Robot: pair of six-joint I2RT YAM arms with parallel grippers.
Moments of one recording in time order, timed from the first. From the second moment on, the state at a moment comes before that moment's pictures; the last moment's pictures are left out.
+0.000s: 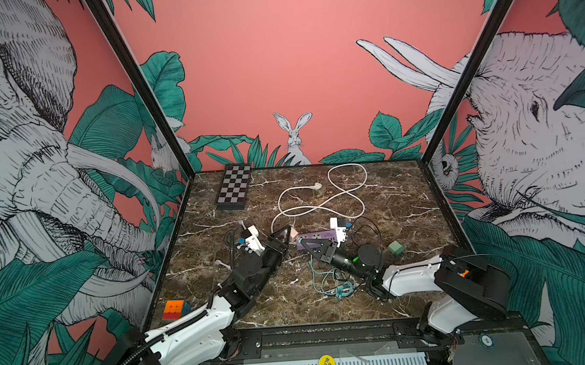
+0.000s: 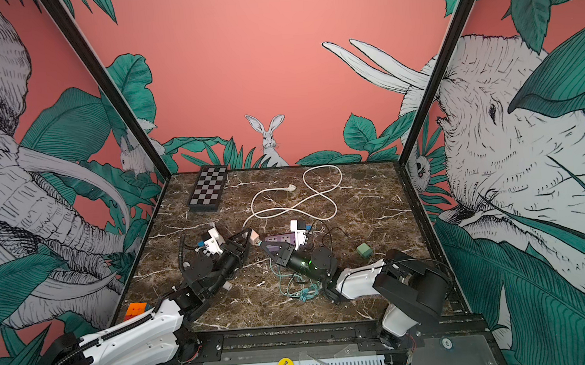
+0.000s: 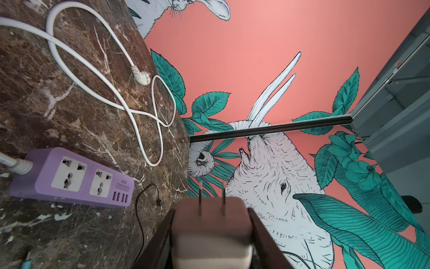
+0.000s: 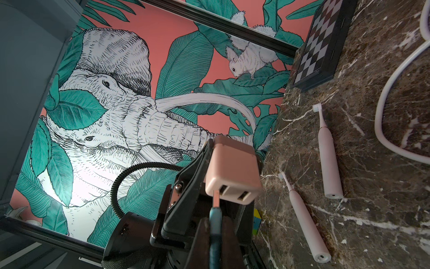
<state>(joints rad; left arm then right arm) -0.81 0.91 0.26 0.66 -0.24 -1.41 0.98 1.54 0.46 1.25 -0.15 1.25</state>
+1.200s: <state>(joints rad) -0.81 0.91 0.21 0.92 -0.27 -1.42 0.97 1.51 0.53 1.26 -0.21 1.21</state>
